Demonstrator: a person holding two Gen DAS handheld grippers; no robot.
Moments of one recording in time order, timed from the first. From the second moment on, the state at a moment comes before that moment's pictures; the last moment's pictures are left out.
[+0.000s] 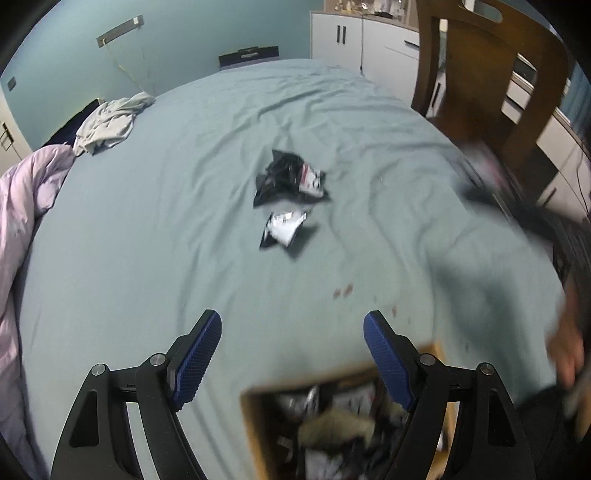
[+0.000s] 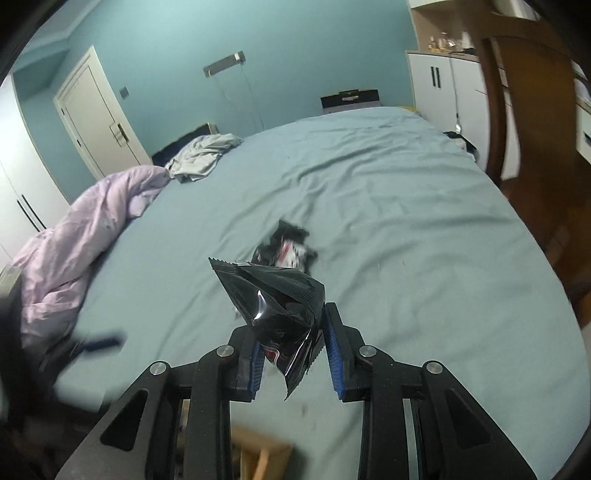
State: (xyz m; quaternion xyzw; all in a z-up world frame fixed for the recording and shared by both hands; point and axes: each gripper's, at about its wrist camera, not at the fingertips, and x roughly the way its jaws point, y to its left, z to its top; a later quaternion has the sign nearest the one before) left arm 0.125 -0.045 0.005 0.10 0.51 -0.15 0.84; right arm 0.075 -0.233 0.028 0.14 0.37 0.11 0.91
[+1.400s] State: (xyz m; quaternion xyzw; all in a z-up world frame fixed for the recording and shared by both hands) left arm 0.146 -0.030 0.001 0.04 0.57 -0.12 0.81; right arm -0.006 -0.214 0.008 0.10 0.36 0.06 0.93
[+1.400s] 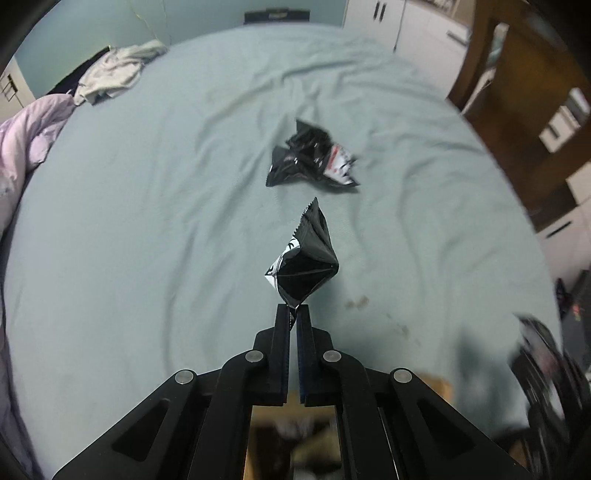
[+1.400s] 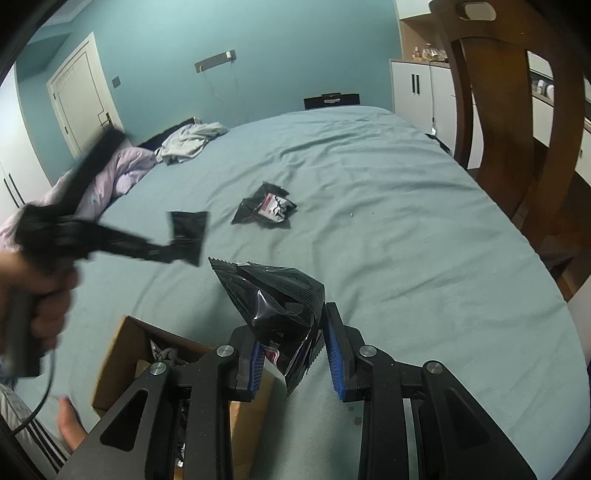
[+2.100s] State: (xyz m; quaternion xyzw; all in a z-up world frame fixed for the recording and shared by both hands) left arm -0.006 -0.006 -0.005 0.09 0.52 -0.19 0.83; right arm -0.068 -0.193 0.028 0.07 0.34 0.09 0.93
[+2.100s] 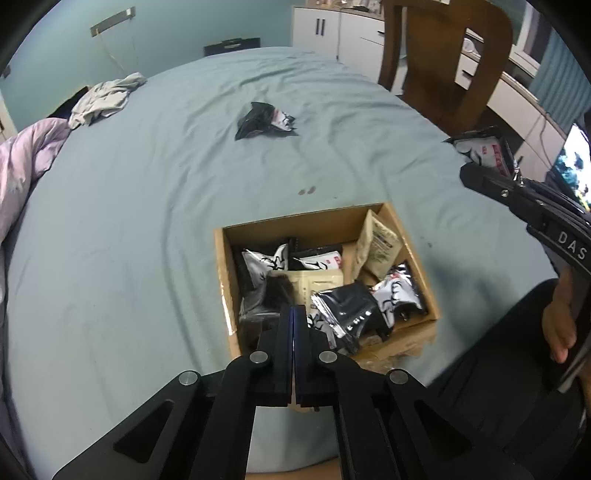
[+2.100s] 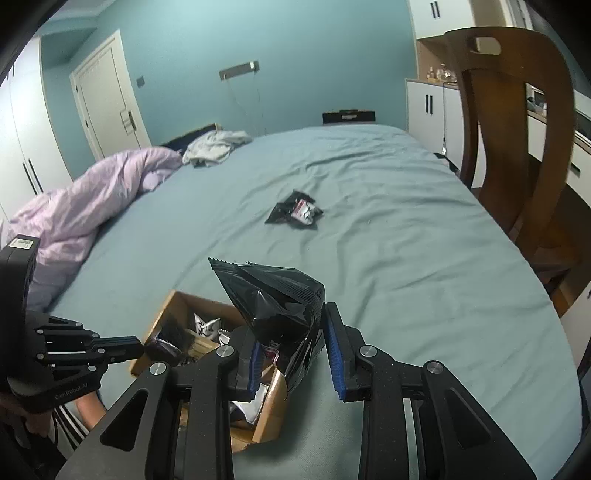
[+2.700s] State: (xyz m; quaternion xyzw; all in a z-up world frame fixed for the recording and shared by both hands) left arm -0.004 0.020 0.018 0.11 0.45 -0.10 0.88; right arm -0.047 -0.150 0.018 0.00 0.38 0.14 0.92
